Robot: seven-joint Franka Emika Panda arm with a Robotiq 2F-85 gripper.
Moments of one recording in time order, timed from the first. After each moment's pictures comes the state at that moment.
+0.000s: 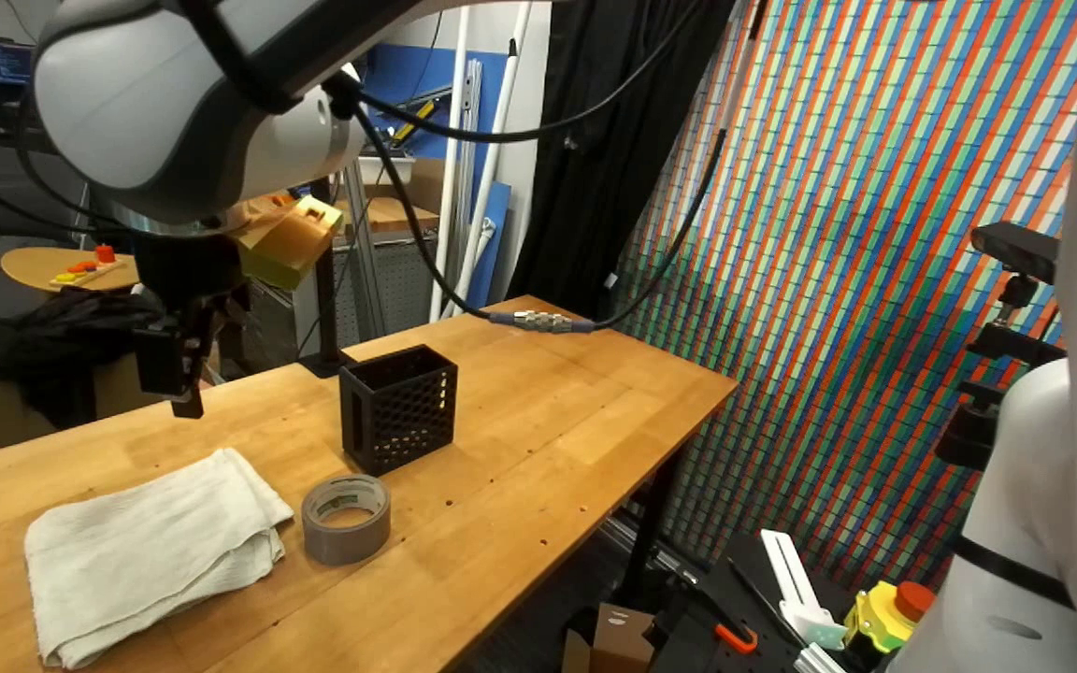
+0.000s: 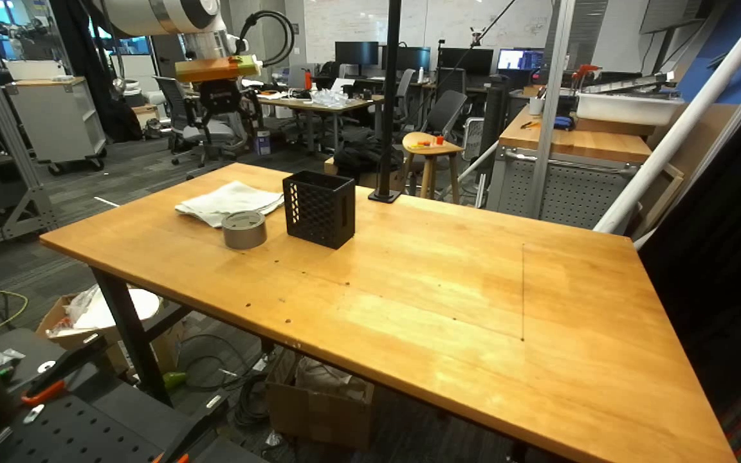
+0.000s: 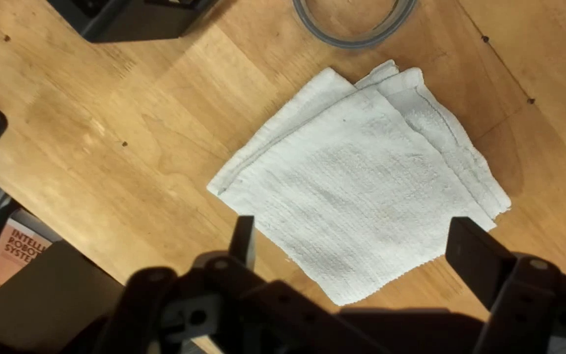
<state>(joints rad) 0.21 0.33 0.20 -1.85 -0.20 2.30 -0.33</state>
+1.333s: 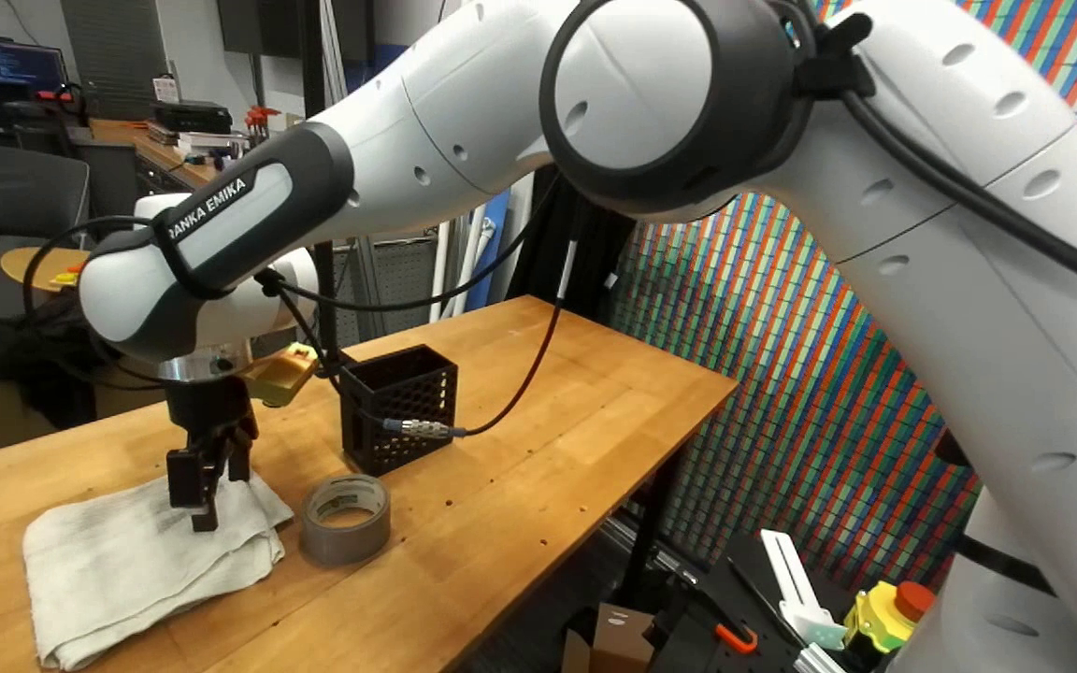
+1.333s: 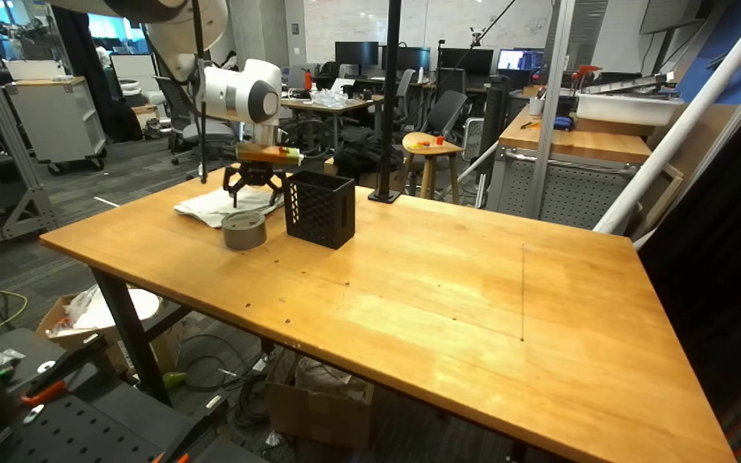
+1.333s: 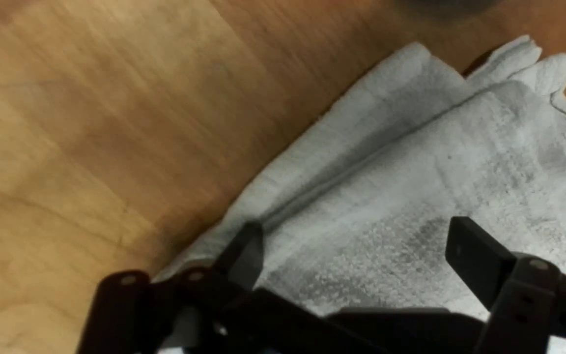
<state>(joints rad) 0.14 0.89 0.23 -1.38 -0.06 2.13 -0.55</state>
